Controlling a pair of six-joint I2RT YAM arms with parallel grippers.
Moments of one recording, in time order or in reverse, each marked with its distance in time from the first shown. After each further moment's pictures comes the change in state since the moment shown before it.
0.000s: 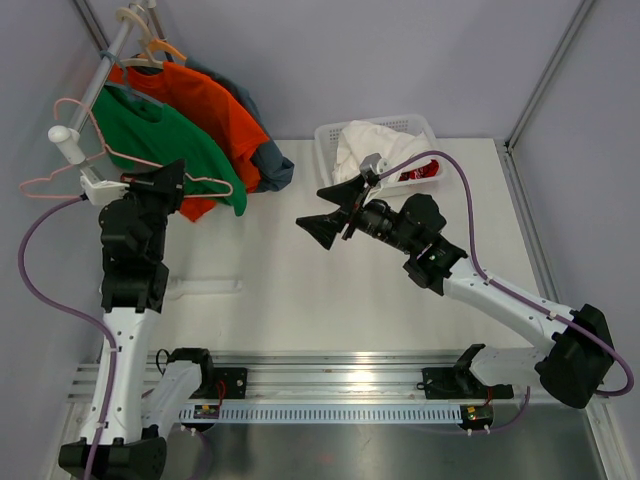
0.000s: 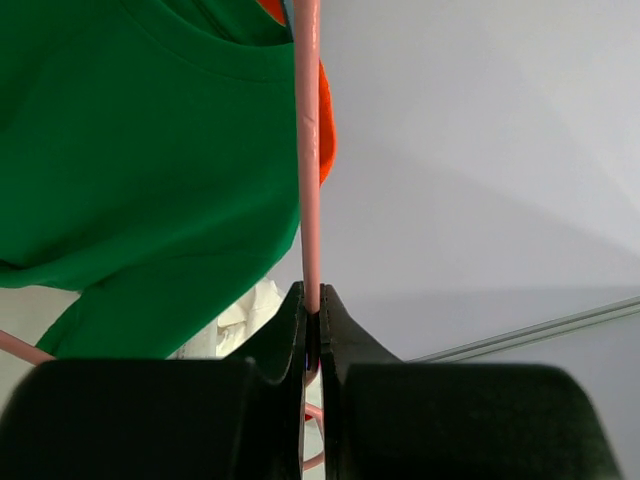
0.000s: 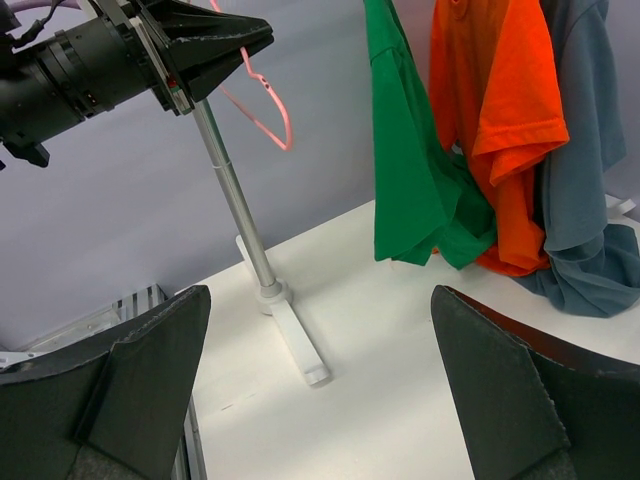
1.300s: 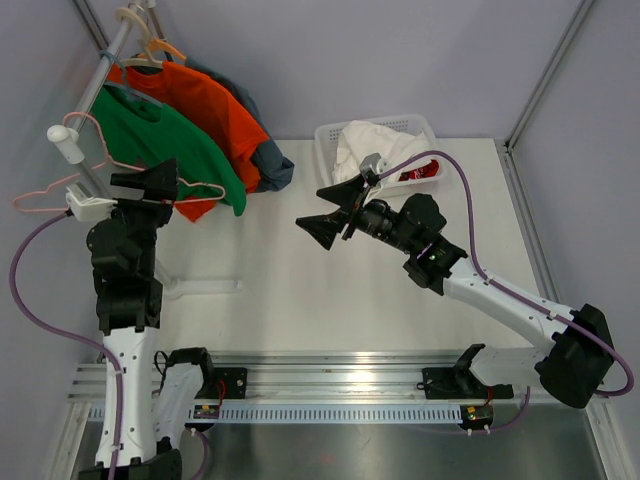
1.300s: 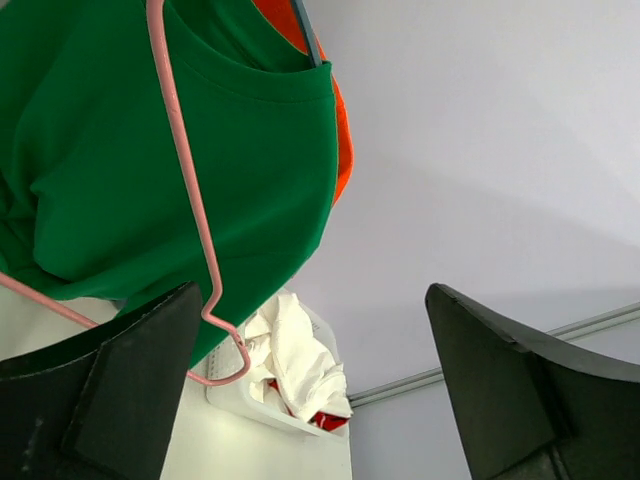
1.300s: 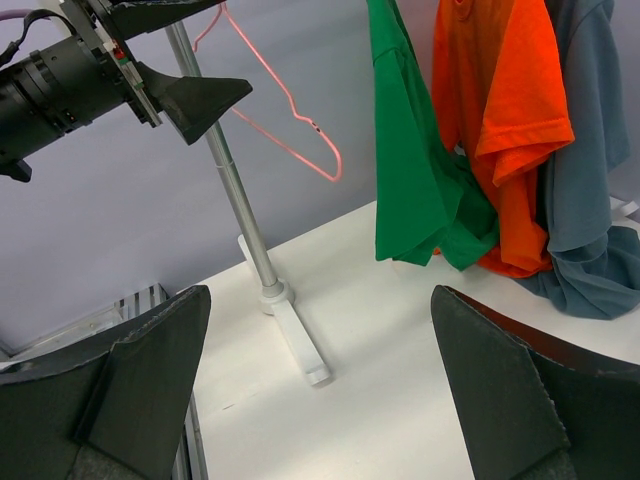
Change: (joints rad) left arm 0.113 -0.105 -0.069 -0.014 0.080 0.042; right arm 0.000 0.000 0.002 0.001 -0.007 0.000
